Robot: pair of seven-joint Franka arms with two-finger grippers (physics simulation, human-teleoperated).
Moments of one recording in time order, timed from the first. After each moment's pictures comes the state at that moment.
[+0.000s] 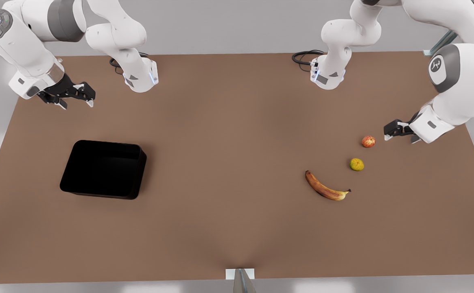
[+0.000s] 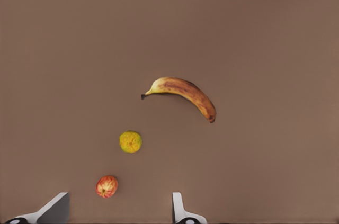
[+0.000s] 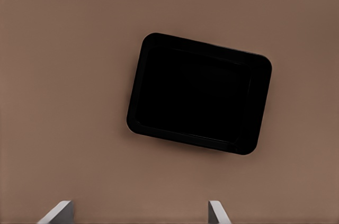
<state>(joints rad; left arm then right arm) -0.05 0.12 0.06 -1.45 -0.04 1.52 0.13 0.12 -0.35 -0.08 -1.96 -0.05 1.62 -0.05</state>
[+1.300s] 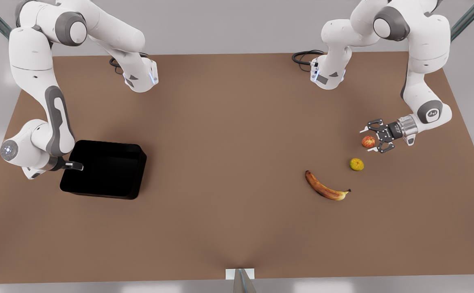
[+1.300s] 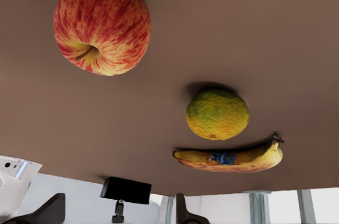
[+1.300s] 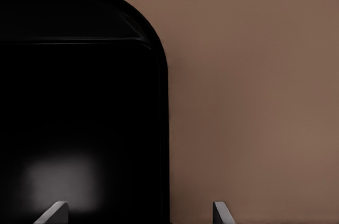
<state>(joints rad) -0.03 0.41 0.66 -2.28 -1.15 1.64 -0.58 -0.33 0.45 -0.08 -1.99 0.04 2.29 -0.32</state>
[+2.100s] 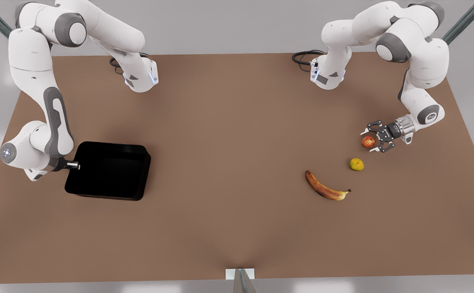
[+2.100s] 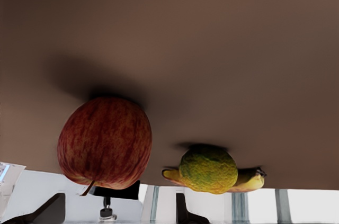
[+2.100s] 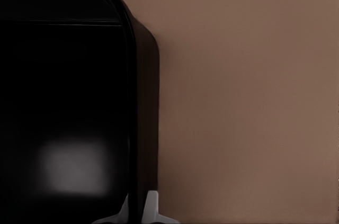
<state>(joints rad) 0.05 0.61 0.66 -2.27 -1.27 1.55 -0.36 -0.34 0.46 -0.05 -1.96 0.06 2.22 -0.39</state>
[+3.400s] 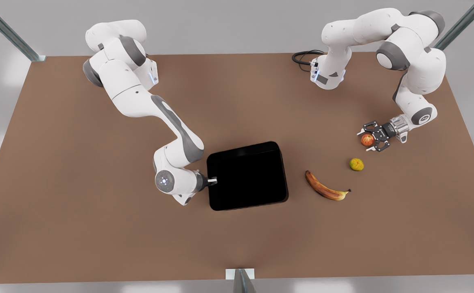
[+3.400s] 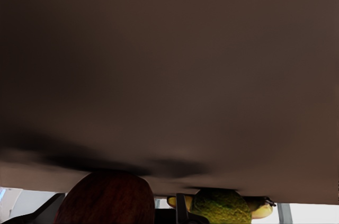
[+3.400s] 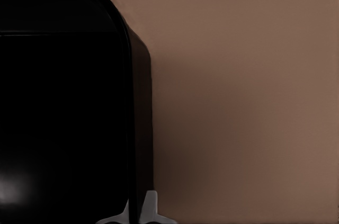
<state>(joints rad) 0.09 0.69 0.63 -2.27 -1.31 1.59 -0.24 0.27 0.86 0.29 -1.26 0.23 2.05 0.25</state>
